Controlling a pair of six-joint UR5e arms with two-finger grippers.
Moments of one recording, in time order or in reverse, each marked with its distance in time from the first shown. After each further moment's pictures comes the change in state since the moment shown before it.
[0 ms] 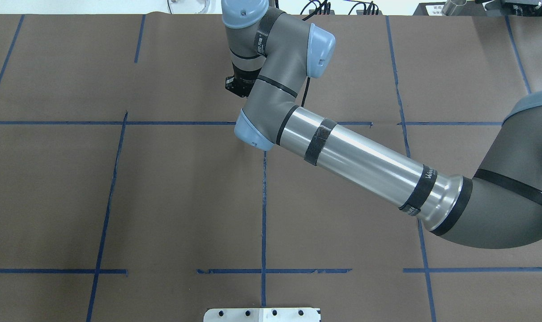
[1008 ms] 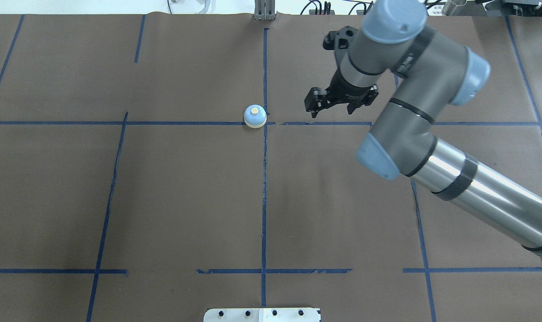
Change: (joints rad) left arm 0.000 -0.004 0.009 0.001 0.000 0.016; right arm 0.067 -0.417 0.594 -0.120 0.076 -0.162
